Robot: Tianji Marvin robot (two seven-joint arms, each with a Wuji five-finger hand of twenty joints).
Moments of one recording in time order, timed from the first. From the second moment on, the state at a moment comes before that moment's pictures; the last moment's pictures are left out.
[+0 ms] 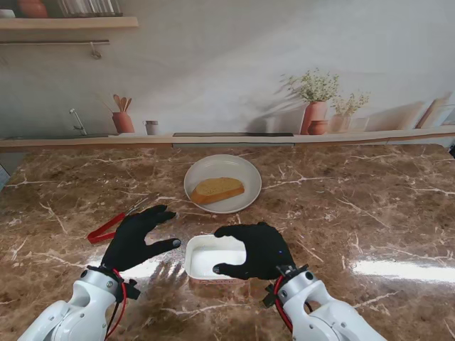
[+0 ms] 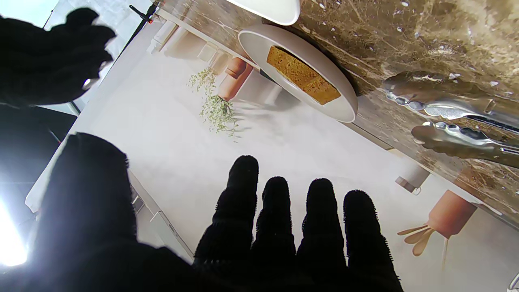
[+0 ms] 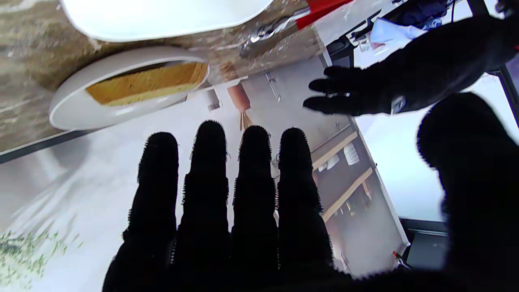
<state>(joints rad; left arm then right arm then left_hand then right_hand) 1.93 -1.13 -1.36 -1.83 0.65 -0.17 0.21 -1.87 -1.11 1.13 -1.95 -0.89 -0.06 -0.19 0.53 -0.21 0.04 -0.05 0.55 0.05 0.21 0.17 0.40 -0.01 0.25 0.22 0.34 0.04 0.15 0.36 -0.01 -0.01 0.70 0.36 0.24 -0.62 0.74 -0.08 0.68 -0.07 0.31 0.47 0.82 -0.05 0.20 0.33 0.79 0.01 0.21 0.35 0.42 0.07 0.87 0.33</state>
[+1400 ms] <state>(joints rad) 1.69 -1.06 -1.56 -1.70 0.77 0.01 -0.29 -1.82 -1.11 1.40 -1.68 -0.70 -0.18 -0.14 0.53 -0.55 0.45 -0.08 0.19 0.14 0.13 0.17 0.18 0.02 0.12 0.28 0.09 0.03 0.12 0.38 -0.02 -0.01 0.35 0.36 0.15 -0.51 0.73 -0.08 0.53 -0.03 0.21 0.43 0.59 -0.04 0.11 0.18 0.56 -0.04 0.10 0.20 0.27 -0.04 0.63 0.19</state>
